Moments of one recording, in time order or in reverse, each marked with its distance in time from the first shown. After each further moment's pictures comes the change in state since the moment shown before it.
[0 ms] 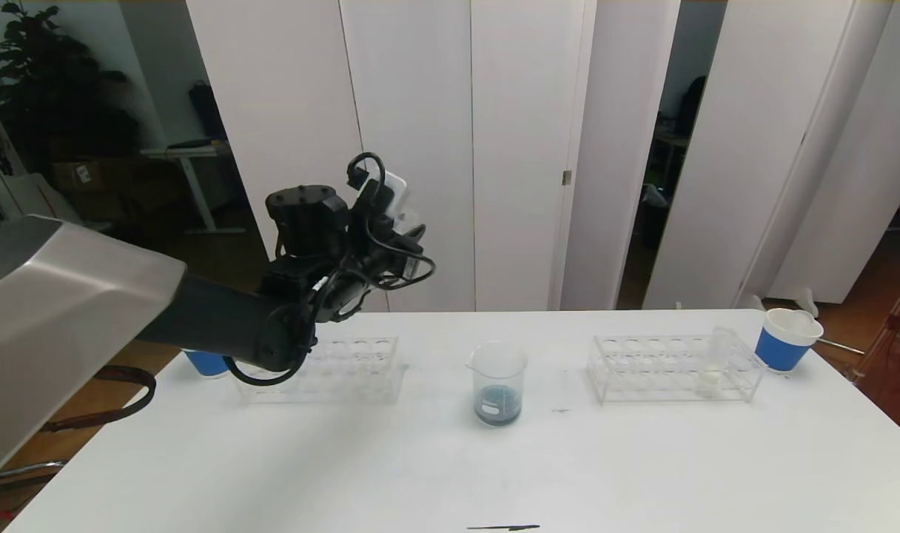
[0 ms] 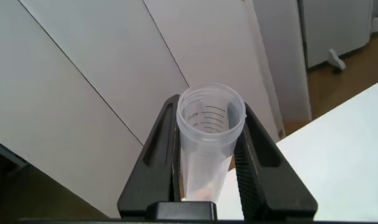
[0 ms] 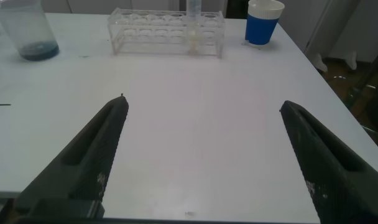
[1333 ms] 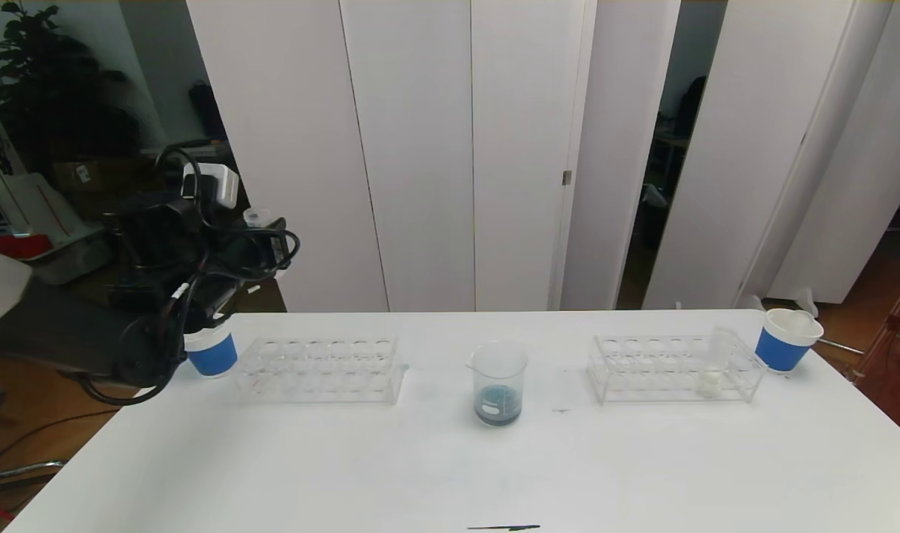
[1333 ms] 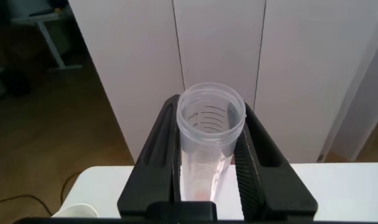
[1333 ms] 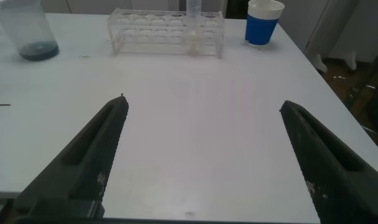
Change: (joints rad) left arm 0.309 -0.137 0.245 -0.120 0.093 -0.294; right arm 0.000 0.000 0.000 0.000 0.000 0.000
